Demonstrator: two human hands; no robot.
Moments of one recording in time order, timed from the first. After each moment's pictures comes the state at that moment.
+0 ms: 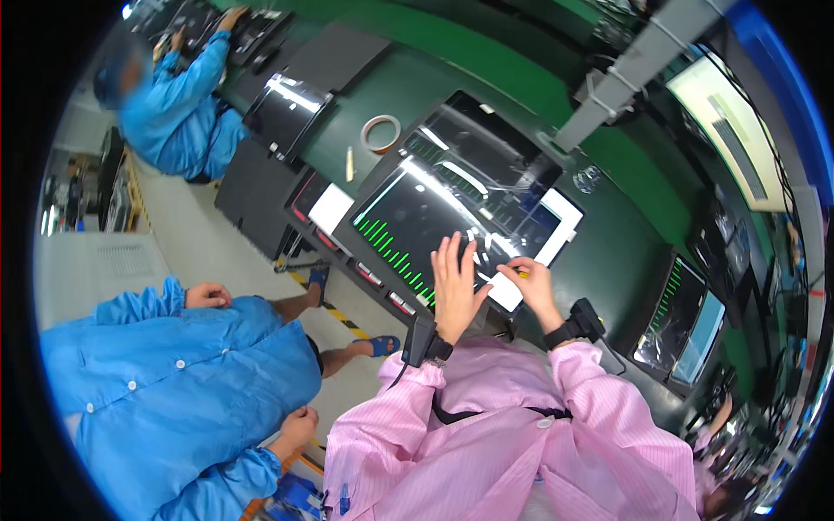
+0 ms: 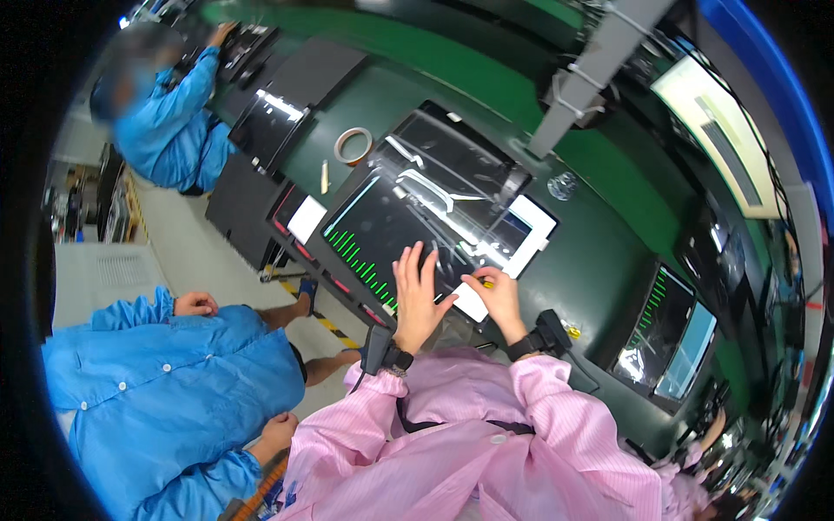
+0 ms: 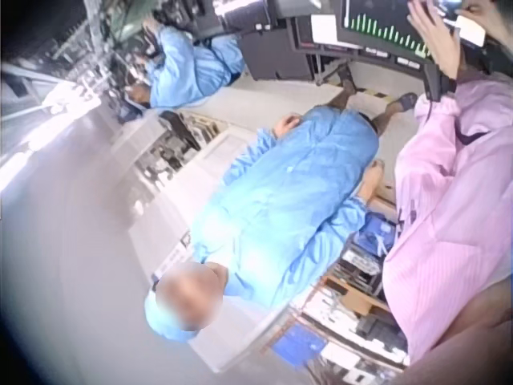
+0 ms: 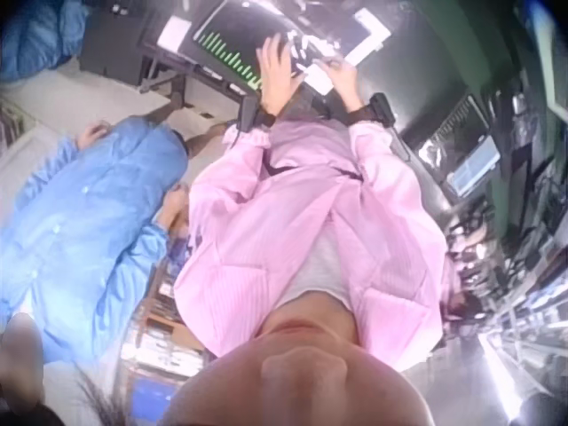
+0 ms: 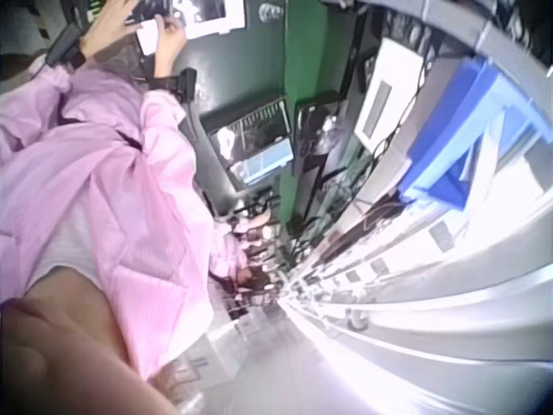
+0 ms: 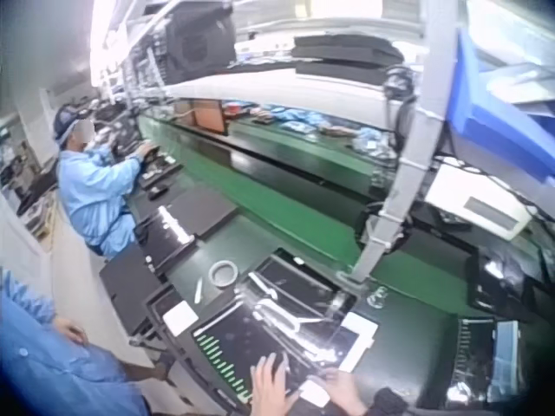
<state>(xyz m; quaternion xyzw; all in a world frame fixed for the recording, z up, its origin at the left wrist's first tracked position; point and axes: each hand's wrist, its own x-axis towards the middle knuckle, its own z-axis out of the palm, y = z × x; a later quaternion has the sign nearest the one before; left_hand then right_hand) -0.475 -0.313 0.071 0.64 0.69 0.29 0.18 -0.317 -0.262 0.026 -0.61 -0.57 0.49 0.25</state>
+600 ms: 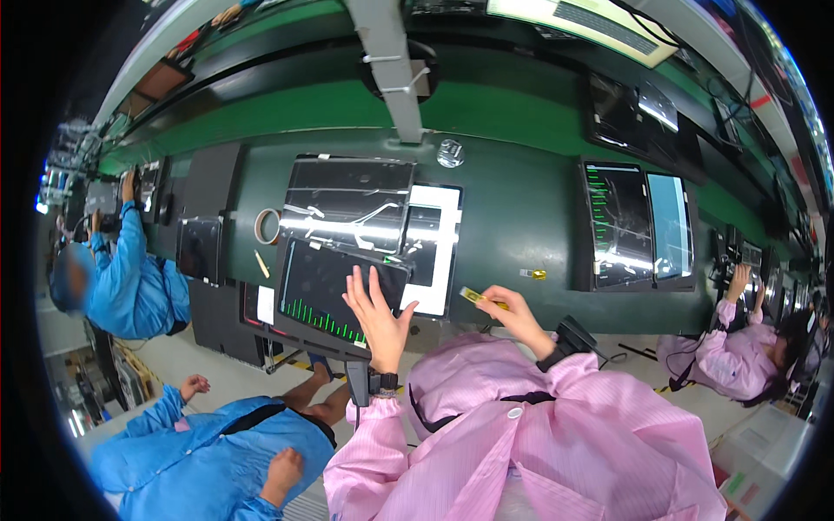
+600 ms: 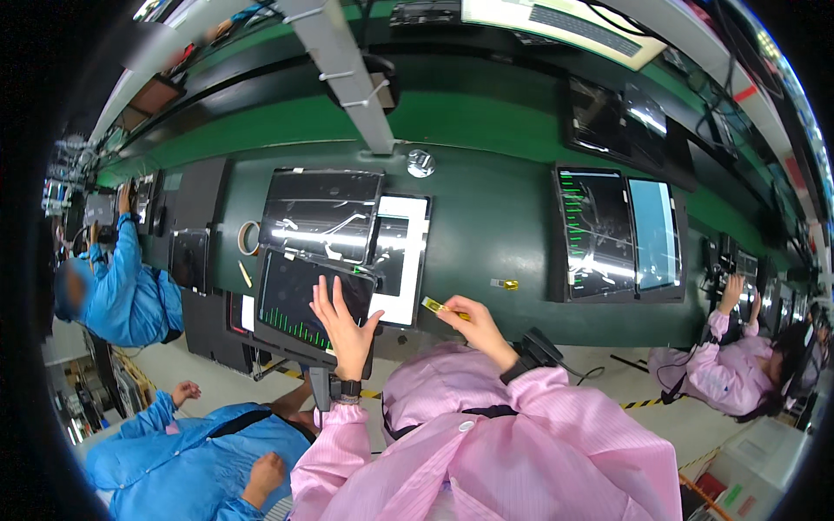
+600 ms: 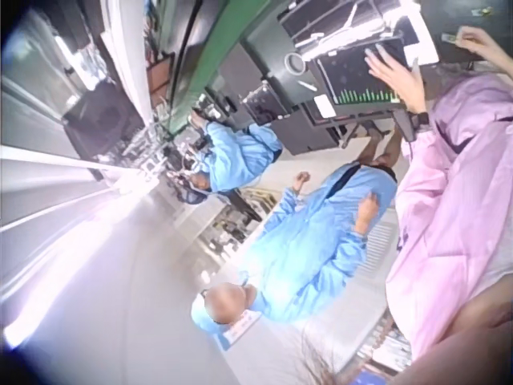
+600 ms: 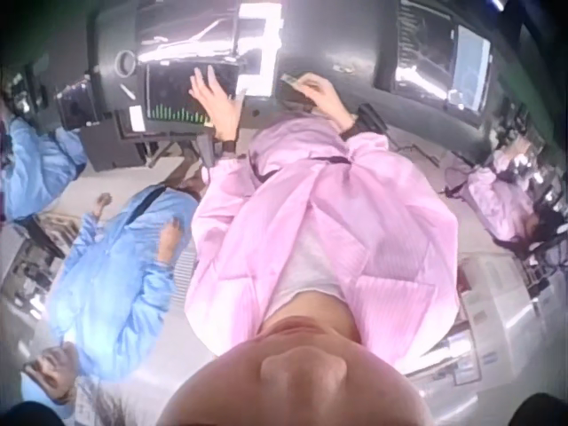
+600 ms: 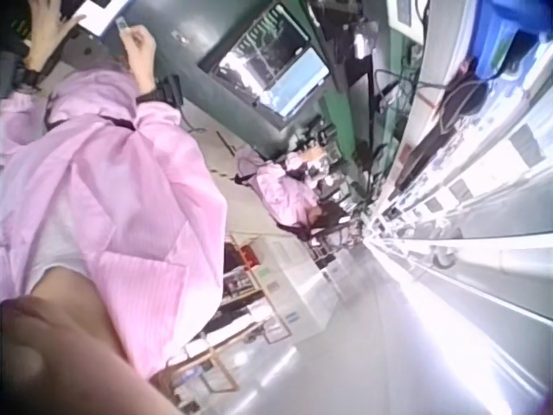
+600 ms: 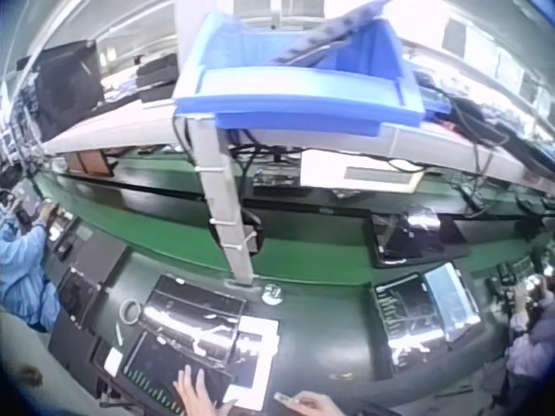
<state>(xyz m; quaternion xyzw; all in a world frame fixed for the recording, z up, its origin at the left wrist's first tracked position) -0.450 -0.304 0.099 0.72 0.65 0.22 0.12 -0.221 -0.348 0.070 -0.56 -0.38 0.64 0.37</state>
